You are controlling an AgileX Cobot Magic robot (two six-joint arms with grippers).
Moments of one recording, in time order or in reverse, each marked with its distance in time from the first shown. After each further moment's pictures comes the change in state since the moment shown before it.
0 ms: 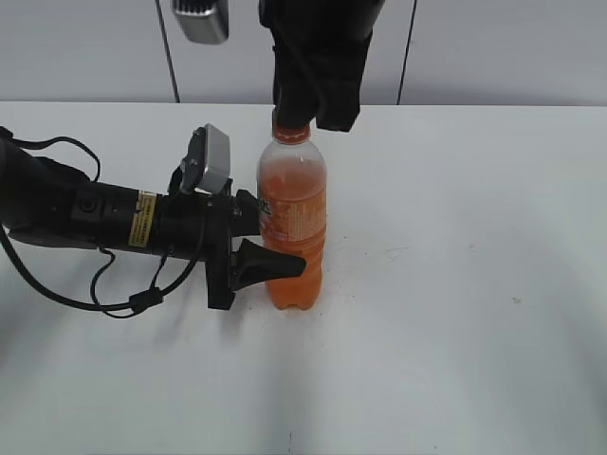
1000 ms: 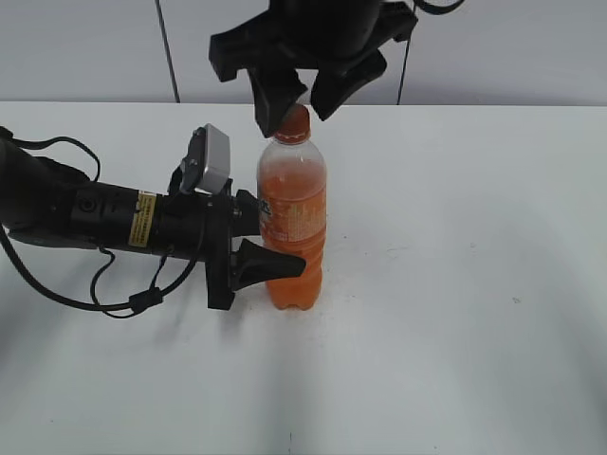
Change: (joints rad) left arm 0.000 0.000 0.000 0.001 -0.002 0.001; right arm 0.000 0.020 -0.006 -0.017 0.003 1.206
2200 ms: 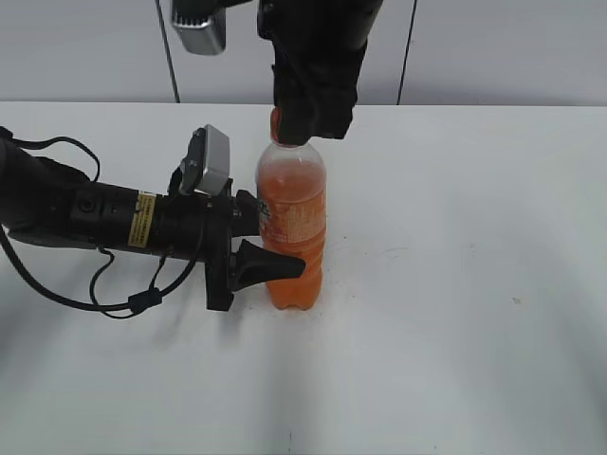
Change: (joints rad) left arm 0.001 0.000 0.000 0.007 -0.003 0.007; right arm 0.000 0.007 -0.004 0.007 0.005 -1.188
